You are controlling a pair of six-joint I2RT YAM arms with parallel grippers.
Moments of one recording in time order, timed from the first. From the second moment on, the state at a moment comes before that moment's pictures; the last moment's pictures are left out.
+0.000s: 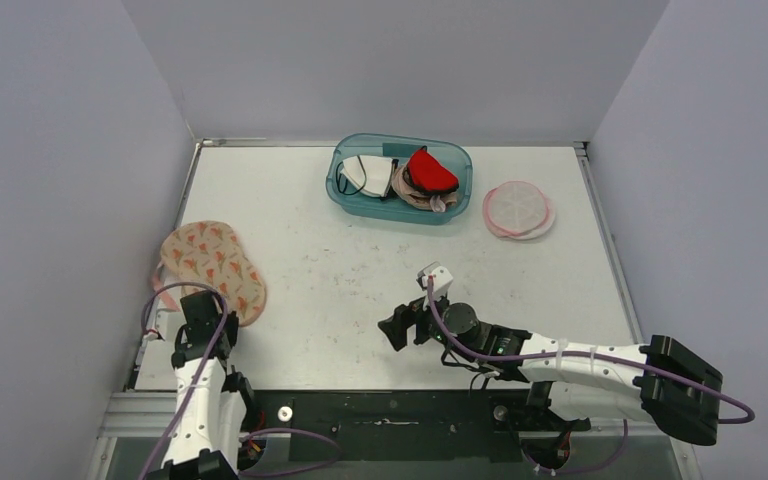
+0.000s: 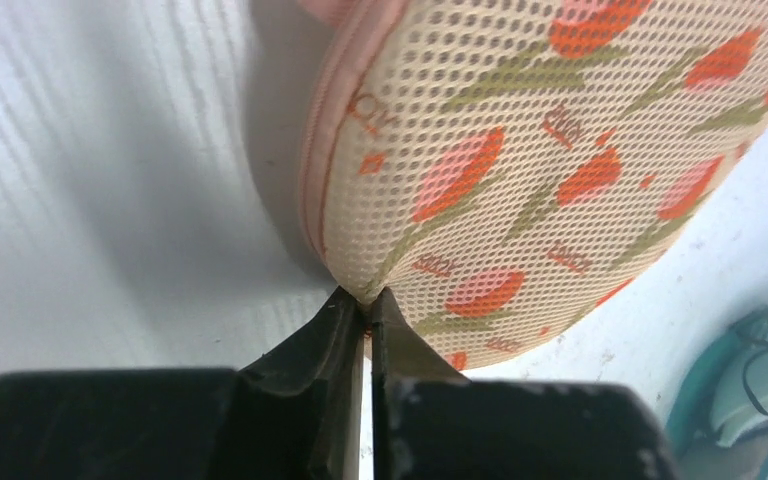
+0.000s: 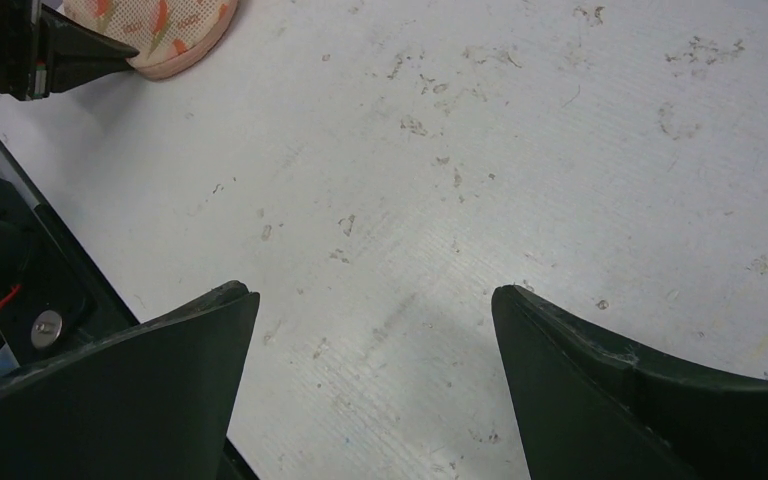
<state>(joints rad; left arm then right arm) 0.28 0.67 0.24 -0.49 -0.20 -1.21 1.11 1.07 0.38 0.35 0.24 0.43</state>
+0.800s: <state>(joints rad) -0.59 0.46 0.16 -0.42 -0.19 -1.44 1.11 0.91 0.38 0.12 0.39 0.43</state>
